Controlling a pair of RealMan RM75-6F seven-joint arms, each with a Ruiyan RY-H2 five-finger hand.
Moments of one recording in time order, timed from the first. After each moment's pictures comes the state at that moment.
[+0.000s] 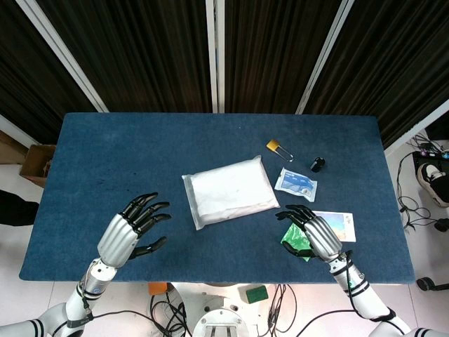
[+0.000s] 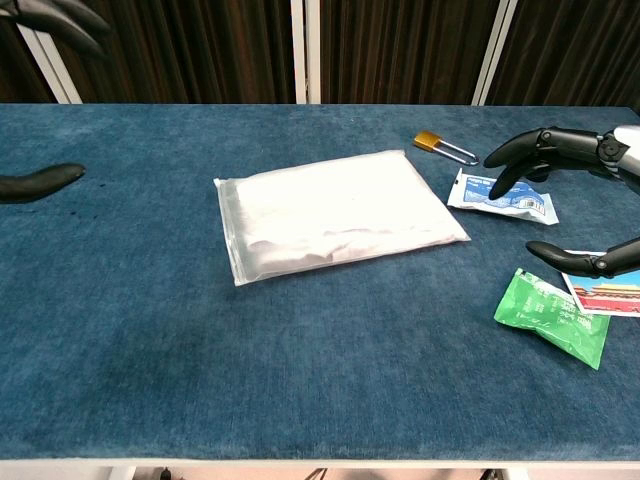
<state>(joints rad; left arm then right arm) -0.35 -1.56 -0.01 -1.43 1.96 1.69 -0.05 0.36 -1.46 -0.03 -1.48 -1.74 1.34 0.37</state>
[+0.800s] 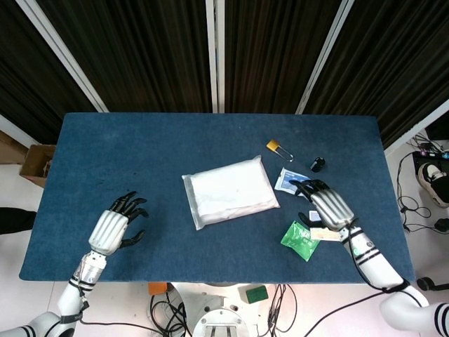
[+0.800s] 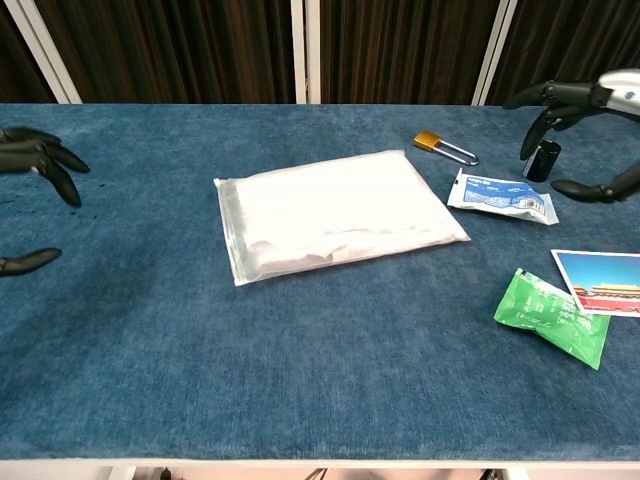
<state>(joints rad) -0.31 -1.58 0.02 -1.30 1.64 1.41 -0.06 0.53 -1.23 0.10 -1.64 -1.44 1.01 0.05</state>
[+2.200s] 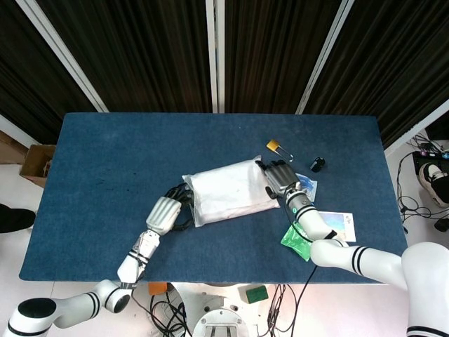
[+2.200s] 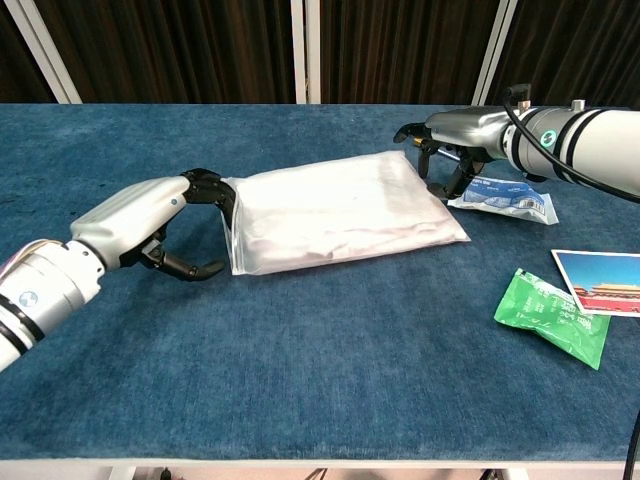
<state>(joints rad) -0.54 -1.95 -0.10 -0.97 1.54 1.17 -0.14 0.95 -1.59 0.17 -1.30 -0.74 0.73 -0.48</state>
